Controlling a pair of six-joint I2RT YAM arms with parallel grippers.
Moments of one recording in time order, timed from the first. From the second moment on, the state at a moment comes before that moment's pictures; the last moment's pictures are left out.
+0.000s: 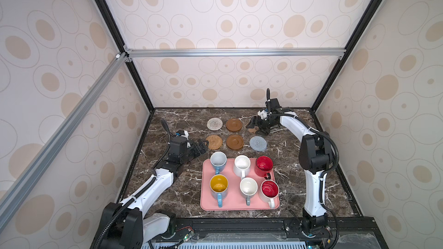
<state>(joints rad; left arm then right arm) -0.26 1.16 0.63 -0.02 0.18 -0.76 0.24 2.17 1.87 -0.80 -0.57 0.54</state>
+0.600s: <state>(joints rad) -0.26 1.22 0.65 0.05 0.18 -0.77 0.24 1.93 1.65 -0.86 -0.44 0.42</state>
